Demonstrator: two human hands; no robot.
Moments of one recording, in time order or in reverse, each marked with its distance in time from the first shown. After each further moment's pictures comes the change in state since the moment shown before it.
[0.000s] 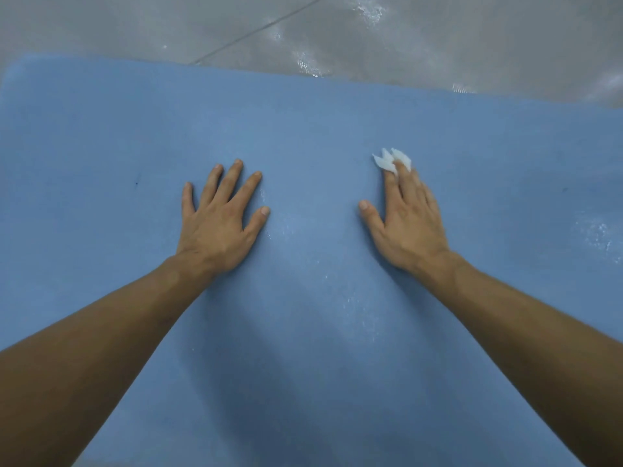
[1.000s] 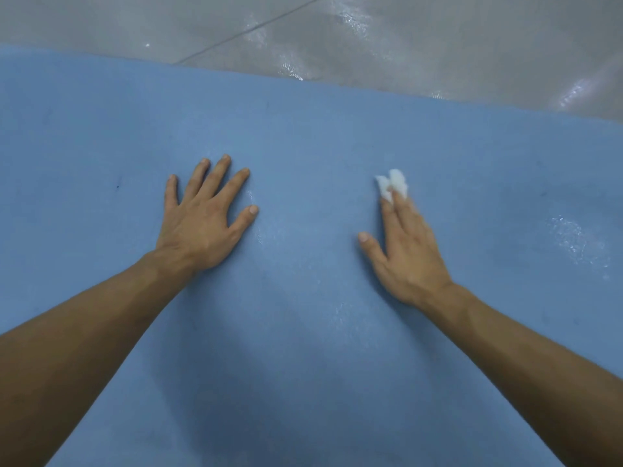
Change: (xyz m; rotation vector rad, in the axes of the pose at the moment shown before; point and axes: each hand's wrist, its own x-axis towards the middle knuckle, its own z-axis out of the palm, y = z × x) left_hand 0.016 -0.014 0.001 0.023 0.017 0.064; right_hand -0.039 0.006 -0.008 0.091 0.010 -0.066
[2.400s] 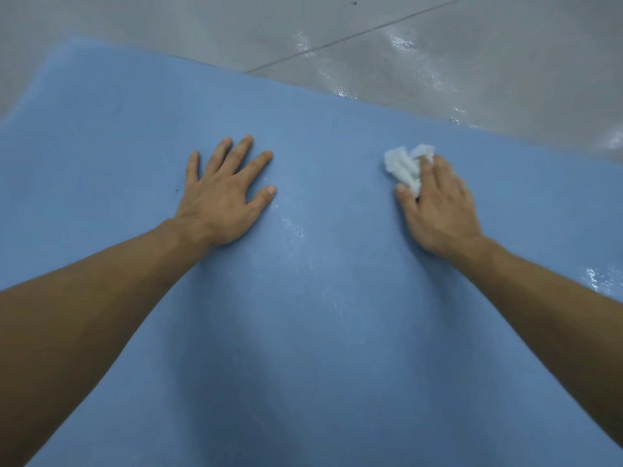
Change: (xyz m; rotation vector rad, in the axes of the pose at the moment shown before) left_hand 0.044 -0.061 -0.017 -0.004 -0.004 -0.066; right_hand 0.130 -0.021 0.010 -0.165 -0.021 0.086
